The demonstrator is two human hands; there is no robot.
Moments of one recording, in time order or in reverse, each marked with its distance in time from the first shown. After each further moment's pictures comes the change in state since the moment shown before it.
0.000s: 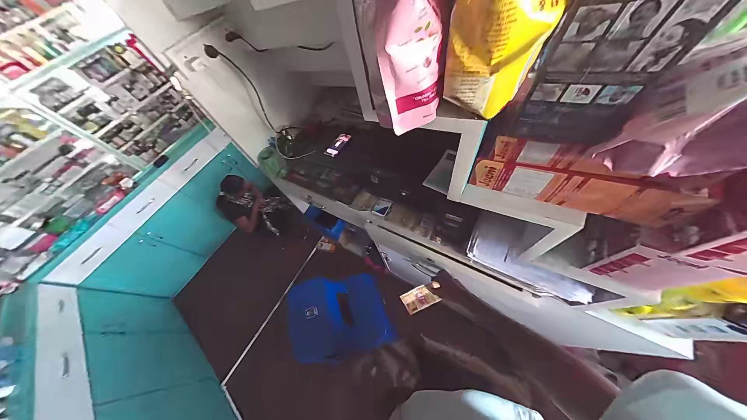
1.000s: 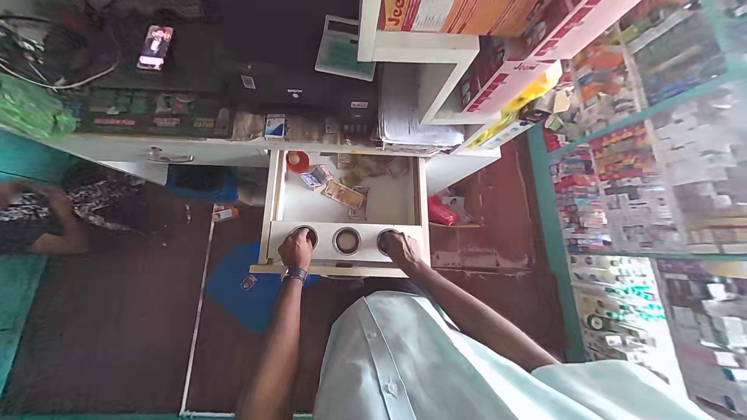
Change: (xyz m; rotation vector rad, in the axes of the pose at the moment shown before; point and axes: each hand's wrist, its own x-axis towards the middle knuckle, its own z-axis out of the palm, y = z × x) left_hand 0.218 -0.065 0.021 0.574 0.050 0.233; right_hand -0.125 -0.058 0.170 0.098 0.270 0.622
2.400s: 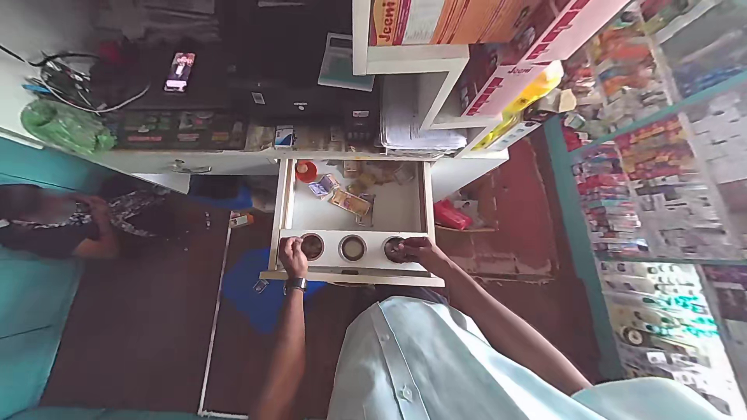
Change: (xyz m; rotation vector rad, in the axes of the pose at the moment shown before) left_hand -0.001 -0.046 0.031 -0.888 0.503 0.142; right_hand 0.009 0.076 0.015 1.365 -0.184 -0.161
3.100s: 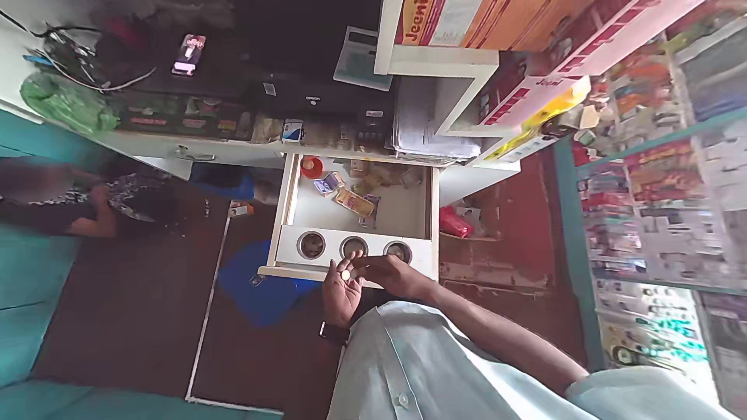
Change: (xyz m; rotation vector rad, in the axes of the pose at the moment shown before) left_hand -0.107 0.130 0.032 -1.419 -0.203 -0.901; right_hand -0.048 -0.091 0.112 -0.578 -0.493 -0.317
